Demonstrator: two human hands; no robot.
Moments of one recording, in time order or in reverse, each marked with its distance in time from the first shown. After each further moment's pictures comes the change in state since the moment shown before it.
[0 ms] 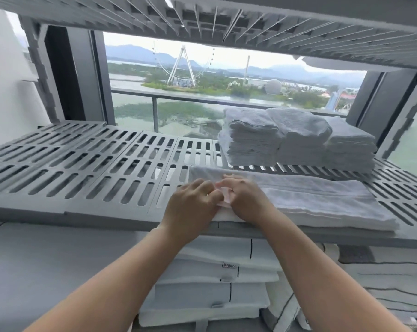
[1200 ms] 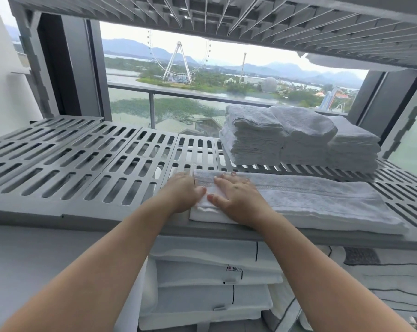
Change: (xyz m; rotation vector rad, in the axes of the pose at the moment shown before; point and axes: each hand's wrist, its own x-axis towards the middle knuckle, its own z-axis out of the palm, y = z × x) left_hand 0.034 -0.060 0.007 -0.337 -0.674 -0.664; right_hand 0.017 -0.005 0.023 -0.217 -0.105 -0.008
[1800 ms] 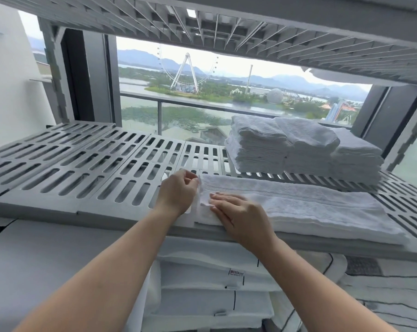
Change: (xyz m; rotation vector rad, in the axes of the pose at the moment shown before) left_hand -0.024 -0.004 -0.004 -0.408 0.425 -0.055; right_hand -0.039 -0.017 0.017 0.086 0.657 -0.457
